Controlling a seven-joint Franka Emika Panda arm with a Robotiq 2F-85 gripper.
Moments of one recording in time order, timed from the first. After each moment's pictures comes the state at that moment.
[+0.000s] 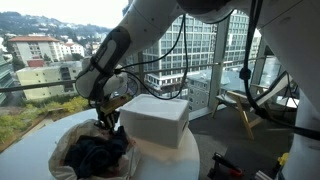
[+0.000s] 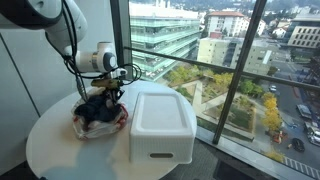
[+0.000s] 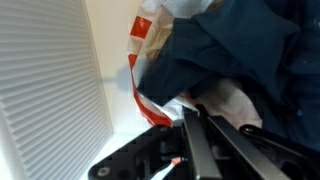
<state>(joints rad) 0.20 0.65 0.02 -1.70 -0.12 2.31 0.11</state>
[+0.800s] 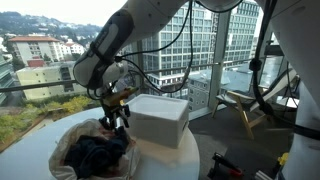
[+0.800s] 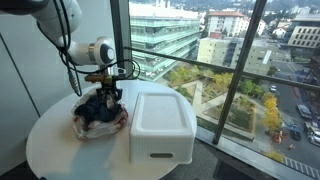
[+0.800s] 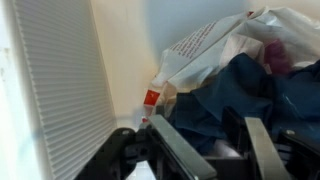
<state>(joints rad) 0.20 0.56 0.02 -1.74 -0.11 2.04 0.17</state>
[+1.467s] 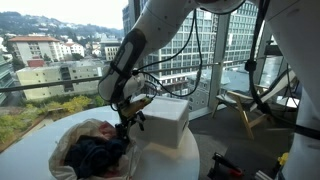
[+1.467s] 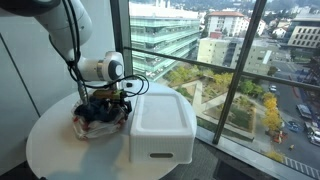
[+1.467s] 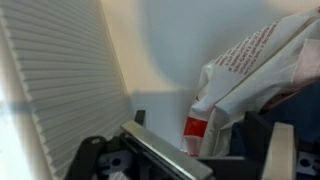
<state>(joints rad) 0.15 0.58 -0.01 -1.90 -0.12 2.24 0.17</state>
